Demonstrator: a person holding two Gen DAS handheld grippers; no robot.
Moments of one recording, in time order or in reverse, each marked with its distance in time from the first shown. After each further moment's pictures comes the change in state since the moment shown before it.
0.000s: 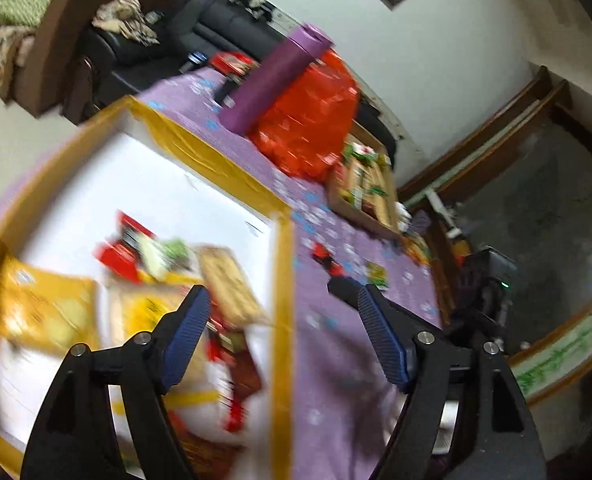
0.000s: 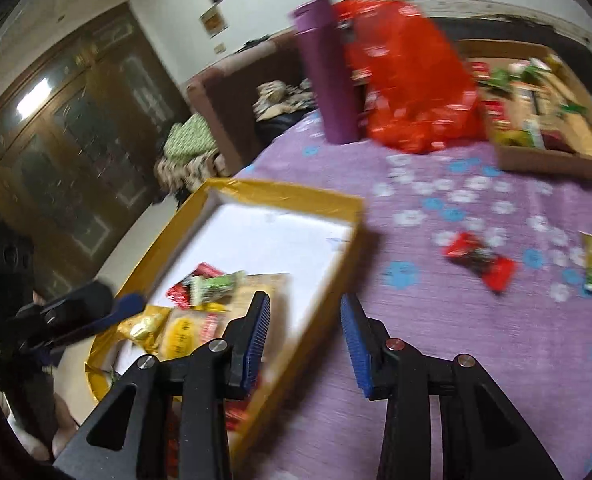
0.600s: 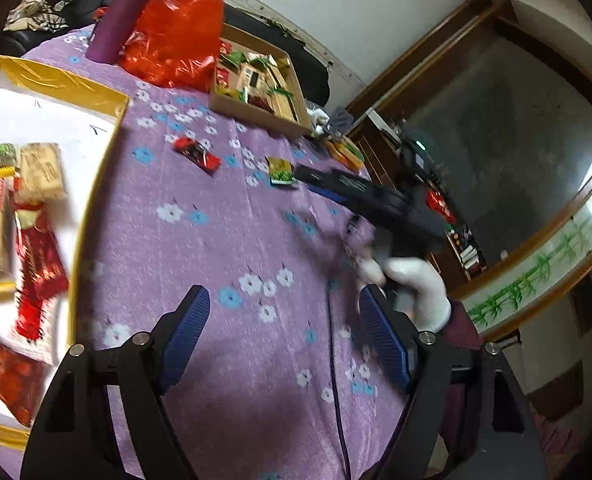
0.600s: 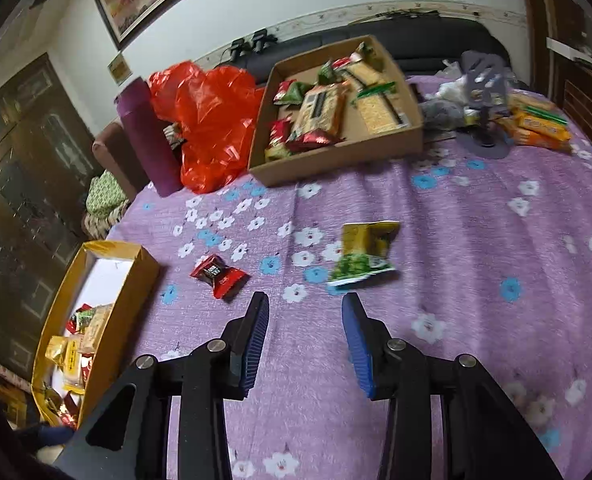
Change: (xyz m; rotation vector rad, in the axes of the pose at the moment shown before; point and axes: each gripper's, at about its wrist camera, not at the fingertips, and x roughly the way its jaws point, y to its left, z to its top) left arm 0.048 -0.113 -0.100 0.210 0.172 -0.117; right arm -0.075 -0.167 -0.010 0.172 -0.075 -0.229
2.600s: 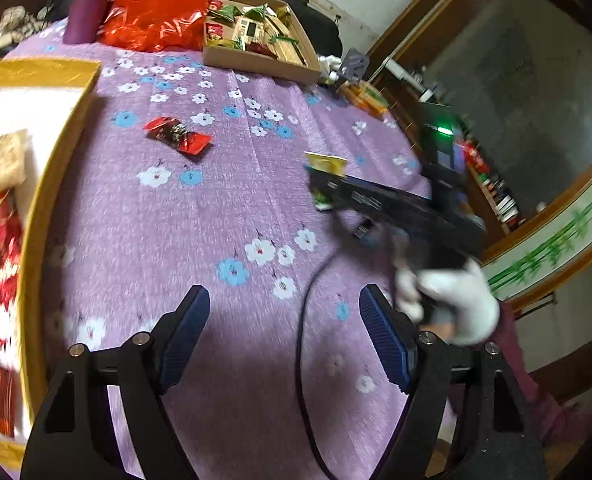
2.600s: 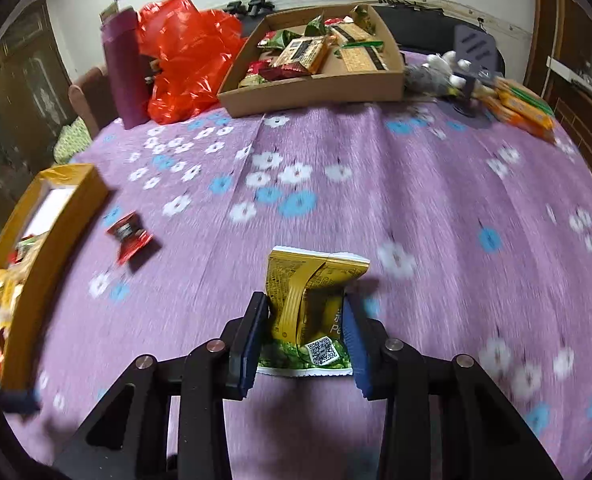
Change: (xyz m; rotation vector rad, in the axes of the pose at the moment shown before) left arm 0.055 -0.017 -0.009 0.109 0.148 0.146; right arm 0.009 -0.021 -0.075 -0.122 0.055 -0.162
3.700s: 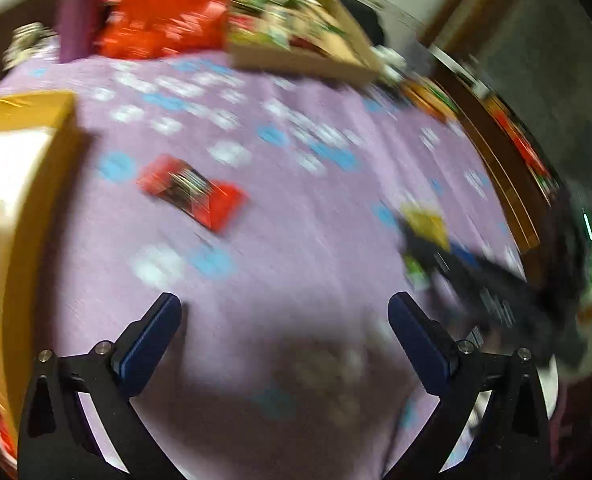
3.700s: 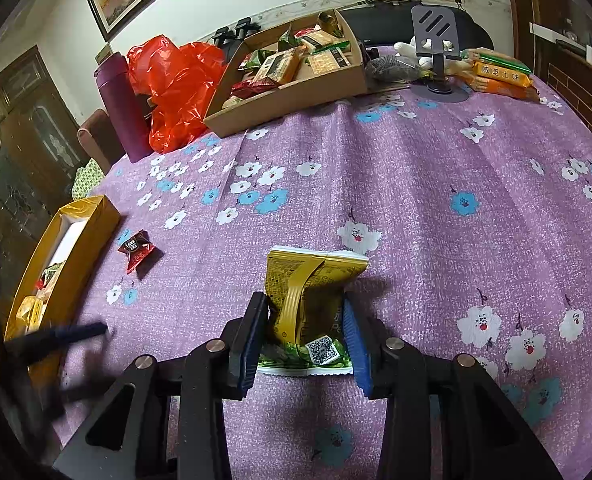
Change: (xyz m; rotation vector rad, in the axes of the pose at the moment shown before) left arm 0.067 0.025 0.072 -0.043 -0.004 0.217; right arm -0.004 -0.037 -0.009 0.126 -0.045 0.099
